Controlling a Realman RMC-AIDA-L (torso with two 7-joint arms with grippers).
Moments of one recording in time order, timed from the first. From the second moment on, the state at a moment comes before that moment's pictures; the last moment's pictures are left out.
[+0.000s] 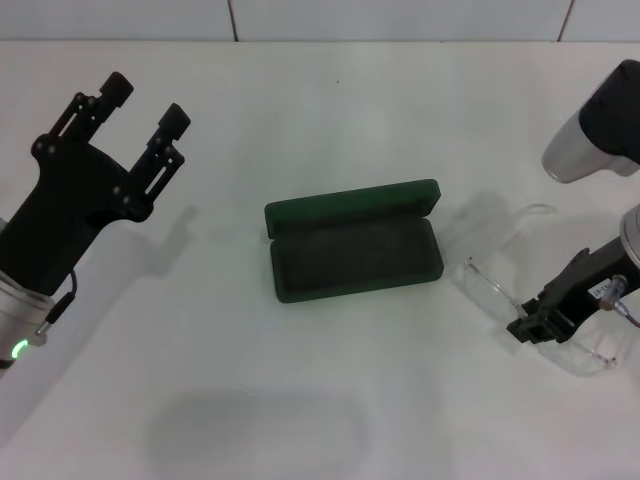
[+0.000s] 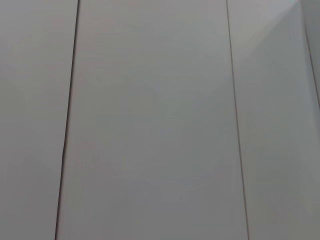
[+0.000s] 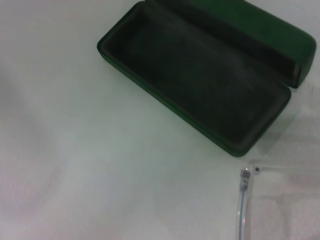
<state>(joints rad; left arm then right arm) -0.34 -2.10 1.24 0.14 0.66 1.67 -0.45 0.49 2.02 -1.52 -1.41 -2.45 -1.57 2.54</state>
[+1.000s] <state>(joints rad) -0.33 -2.10 1.24 0.14 0.65 1.66 -0.56 0.46 2.02 -1.34 -1.43 -2.28 -1.65 2.36</state>
